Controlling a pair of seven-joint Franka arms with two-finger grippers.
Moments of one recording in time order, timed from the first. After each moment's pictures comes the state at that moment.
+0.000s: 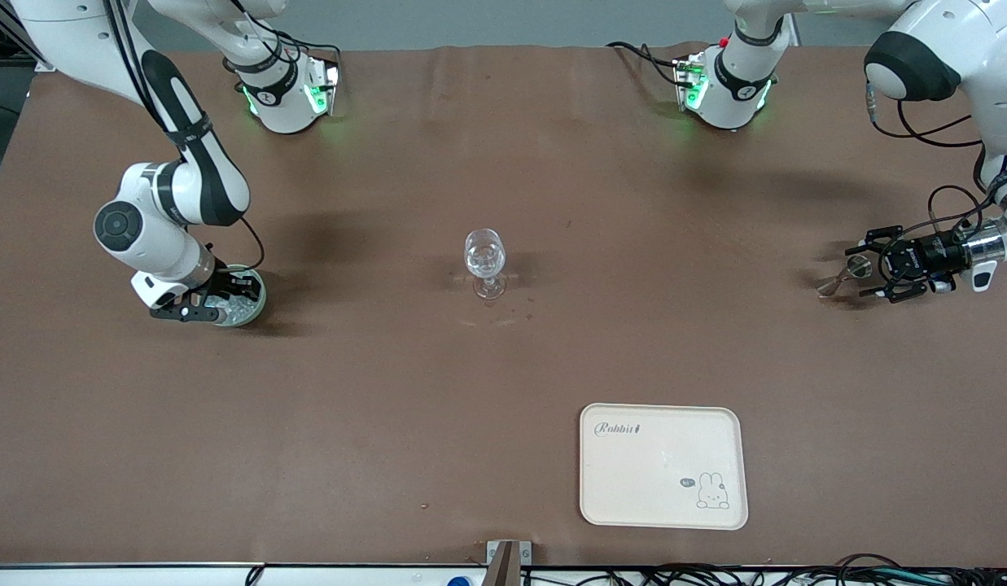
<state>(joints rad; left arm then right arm) 0.09 0.87 0.74 -1.82 -1.20 1.33 -0.27 -0.01 0.27 -0.03 -2.35 -0.02 2.57 0.03</state>
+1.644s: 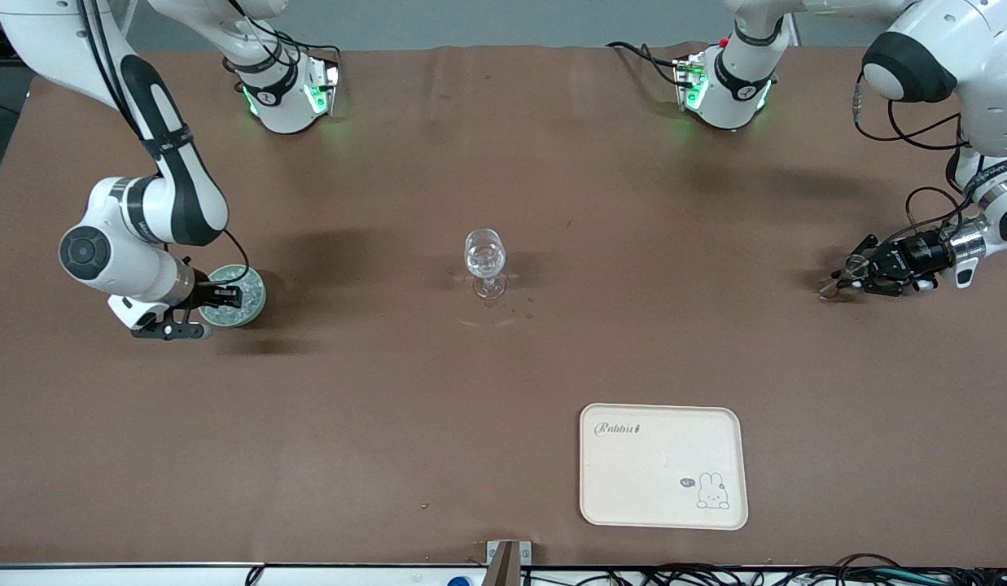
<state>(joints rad) 0.09 0.87 0.73 -1.89 -1.30 1.31 -0.27 -0.01 0.31 -0.04 -2.17 -0.02 2.36 -0.04</state>
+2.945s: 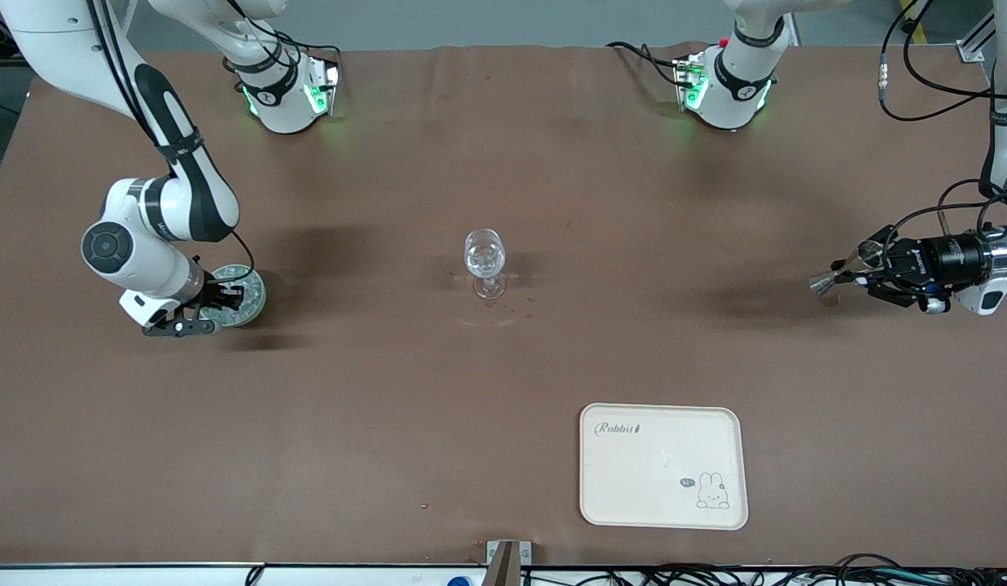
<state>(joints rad) 0.07 0.44 0.44 -1.84 -1.21 1.25 -0.71 -0.02 0.33 -0.04 -2.23 -0.08 2.46 -0.04</state>
